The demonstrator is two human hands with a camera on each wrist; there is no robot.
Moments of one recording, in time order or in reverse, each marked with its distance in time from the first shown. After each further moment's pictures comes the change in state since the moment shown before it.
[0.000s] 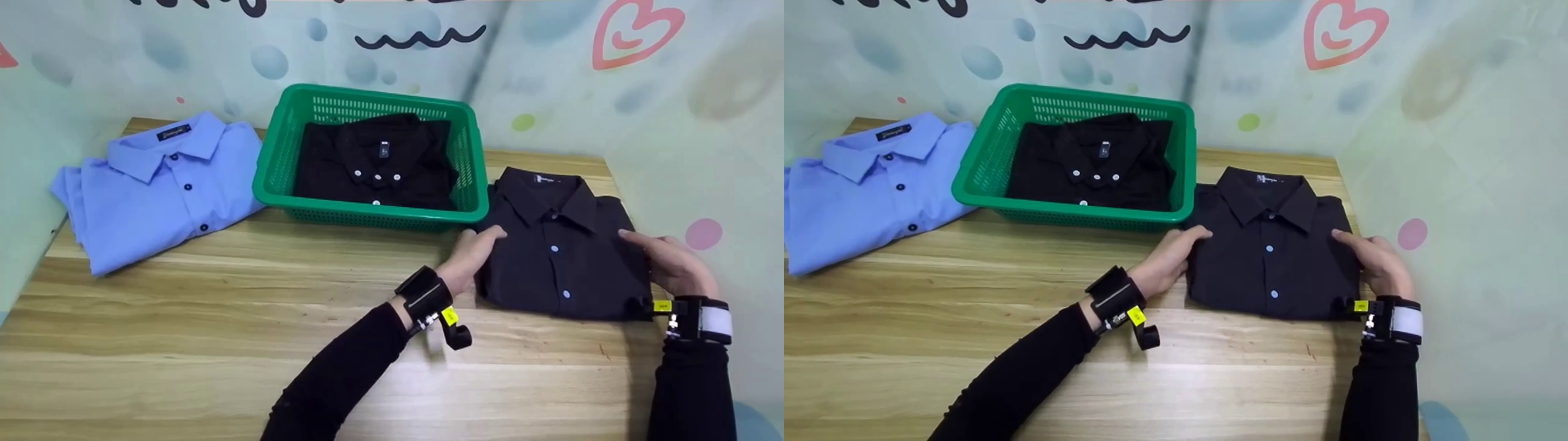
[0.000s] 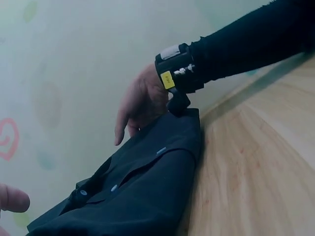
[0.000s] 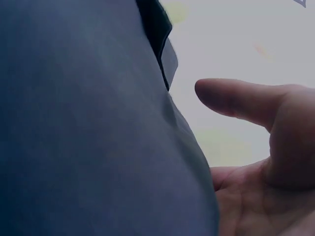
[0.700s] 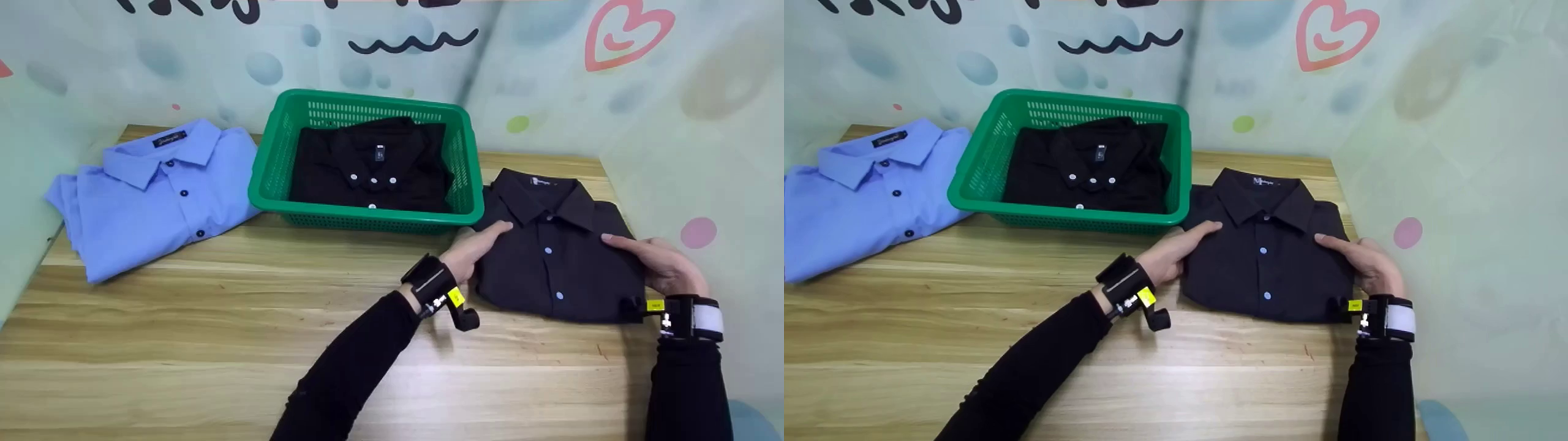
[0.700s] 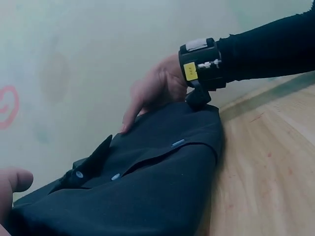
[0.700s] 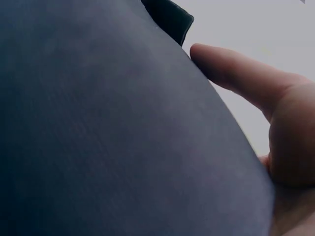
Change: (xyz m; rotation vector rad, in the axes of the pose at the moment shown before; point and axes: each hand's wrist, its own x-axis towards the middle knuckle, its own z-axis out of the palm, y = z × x) left_hand 0.027 -0.004 0.012 -0.061 -0.032 -0.147; right_hand 0.007 0.006 0.007 0.115 -0.032 0.025
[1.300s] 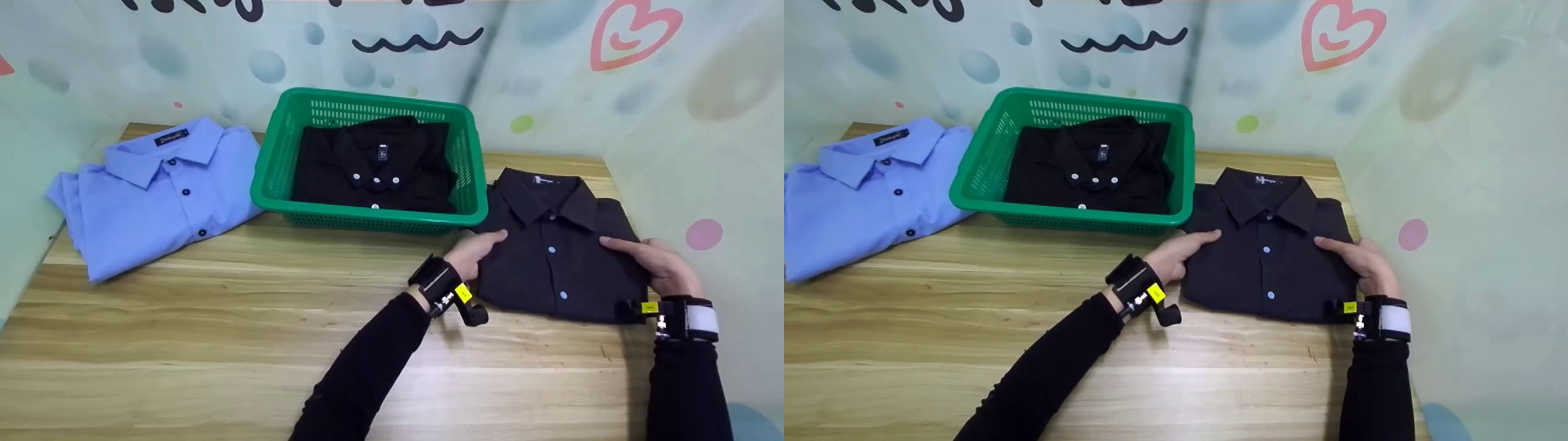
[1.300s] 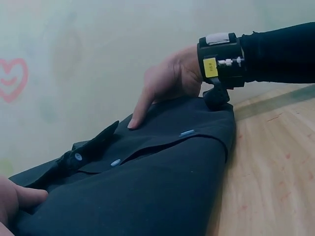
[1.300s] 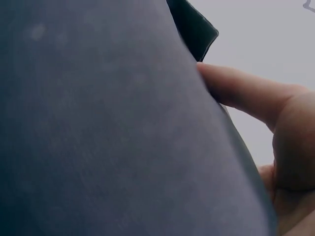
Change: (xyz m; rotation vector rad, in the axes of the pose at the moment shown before) left_hand 0.013 -0.005 0.004 -0.156 0.027 -0.035; right_hand 0.005 -0.002 0.006 -0.213 0.050 0.008
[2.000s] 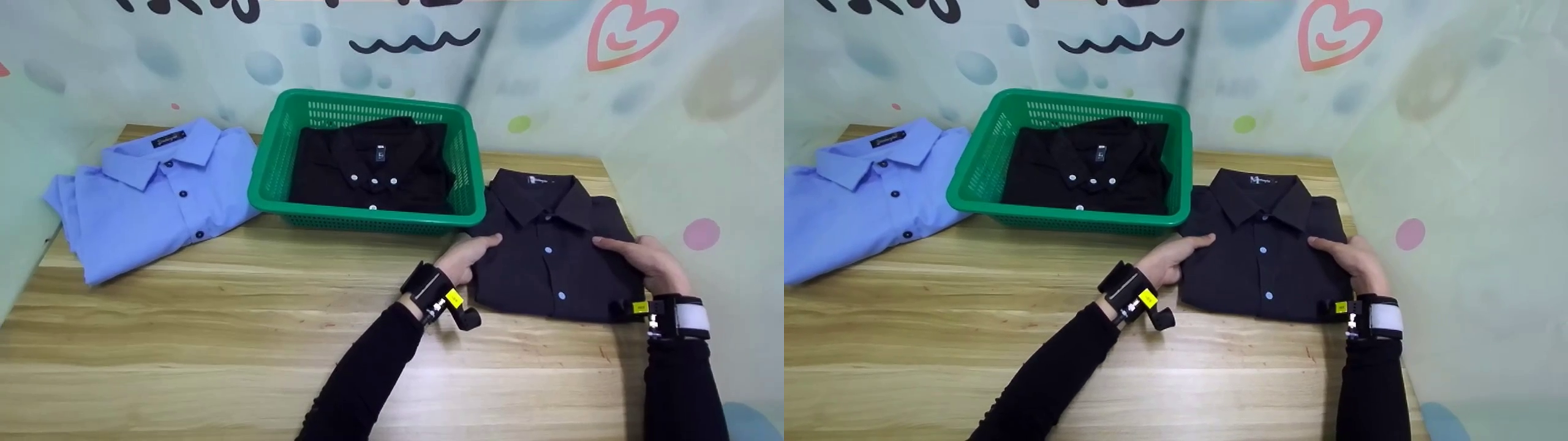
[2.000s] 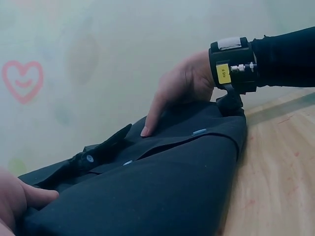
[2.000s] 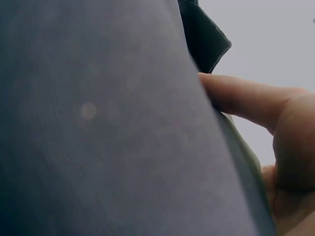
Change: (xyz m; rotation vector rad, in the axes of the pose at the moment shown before) left_hand 0.004 -0.008 -0.011 -0.114 -0.159 0.006; right_hand -0.001 -0.003 0.010 -0.235 0.084 -0.061
